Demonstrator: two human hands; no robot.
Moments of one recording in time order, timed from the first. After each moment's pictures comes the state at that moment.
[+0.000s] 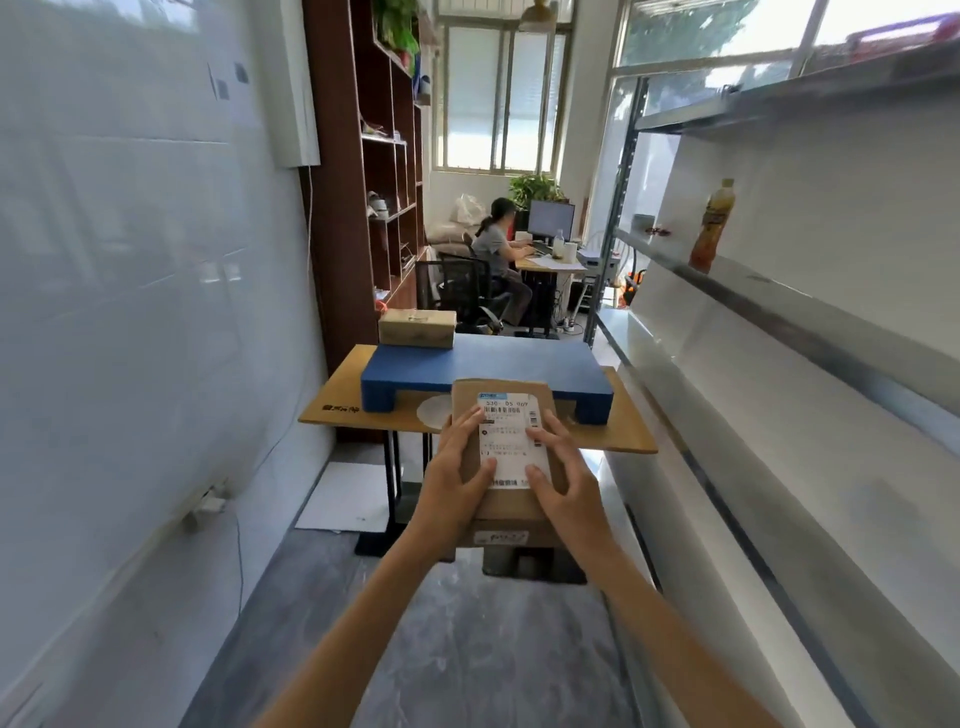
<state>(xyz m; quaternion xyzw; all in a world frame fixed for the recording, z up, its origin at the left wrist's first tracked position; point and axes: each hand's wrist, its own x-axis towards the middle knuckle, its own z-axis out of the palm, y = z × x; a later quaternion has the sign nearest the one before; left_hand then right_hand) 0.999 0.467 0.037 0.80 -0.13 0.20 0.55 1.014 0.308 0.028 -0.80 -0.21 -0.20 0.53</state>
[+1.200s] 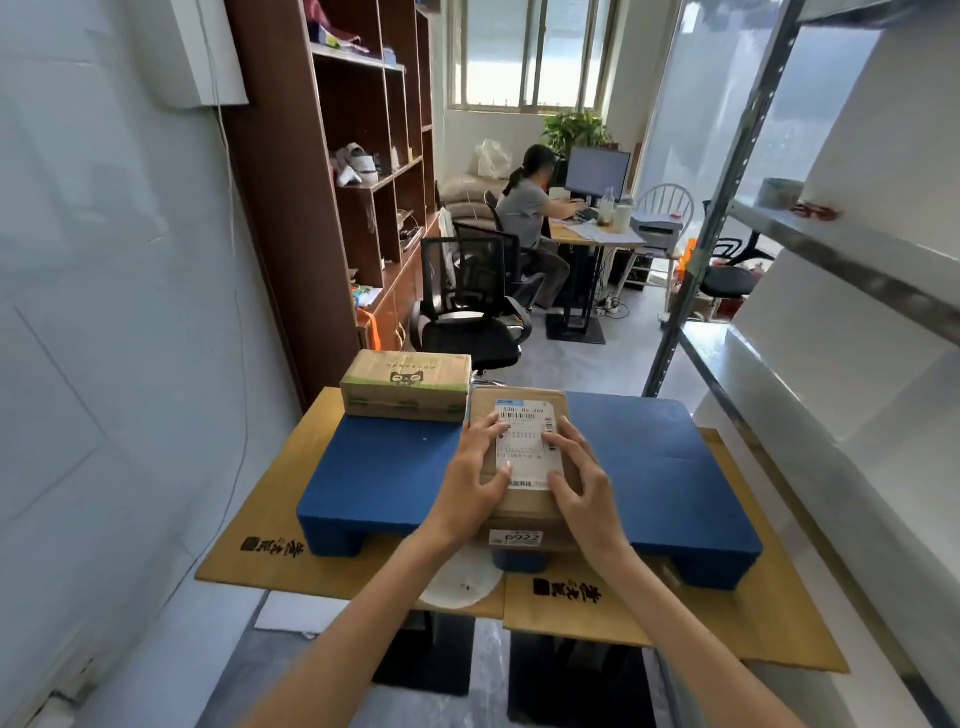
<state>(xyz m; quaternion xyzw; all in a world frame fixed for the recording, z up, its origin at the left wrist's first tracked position) 1.627 0.560 -0.022 0.84 -0.10 0.13 0.51 1.651 0.396 -0.047 -0.80 -0.17 -0.15 0.55</state>
